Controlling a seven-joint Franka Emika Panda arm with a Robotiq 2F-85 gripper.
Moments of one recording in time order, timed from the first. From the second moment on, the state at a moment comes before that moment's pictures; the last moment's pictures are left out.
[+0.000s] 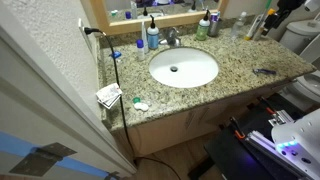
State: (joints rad) arm -0.15 -0.33 -0.29 -2.49 -0.23 2.24 -0.38
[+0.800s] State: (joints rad) arm -0.06 -0.51 -0.22 -2.34 -0.06 2.06 -0.46
